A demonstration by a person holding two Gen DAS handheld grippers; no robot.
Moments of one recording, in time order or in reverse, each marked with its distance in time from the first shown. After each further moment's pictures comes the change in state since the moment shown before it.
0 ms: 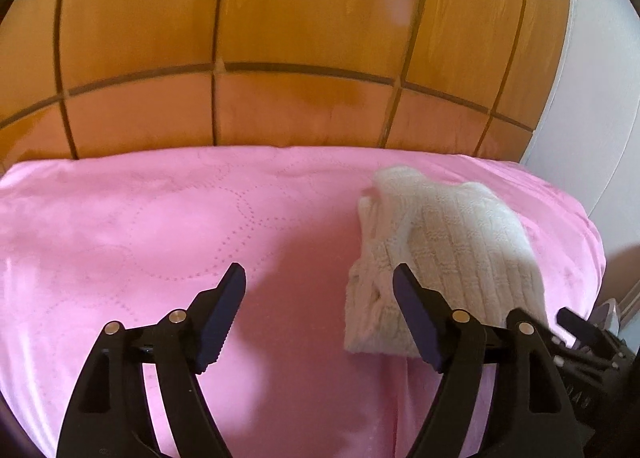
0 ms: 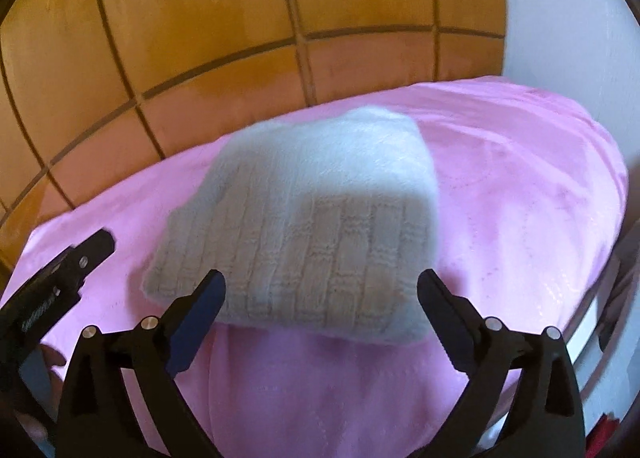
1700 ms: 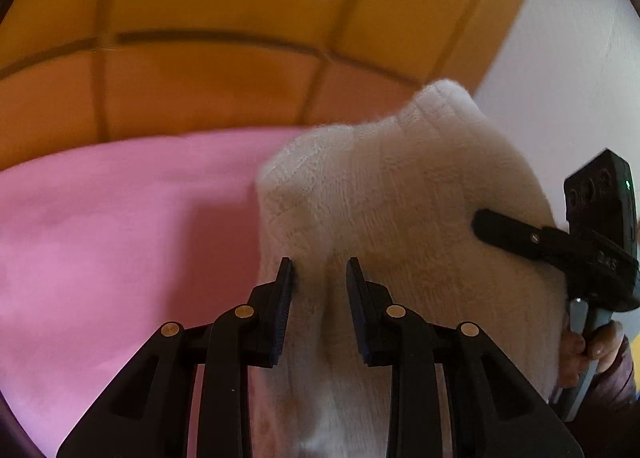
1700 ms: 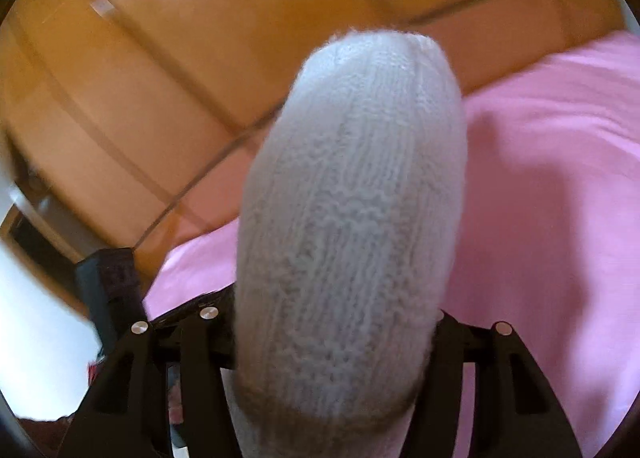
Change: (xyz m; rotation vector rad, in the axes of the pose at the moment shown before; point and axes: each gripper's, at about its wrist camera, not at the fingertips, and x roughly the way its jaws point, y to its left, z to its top) left arm 0.098 -0.024 0.042 0.074 0.167 -0.357; right arm 0.112 -0.064 0.096 0.122 0.164 0.572
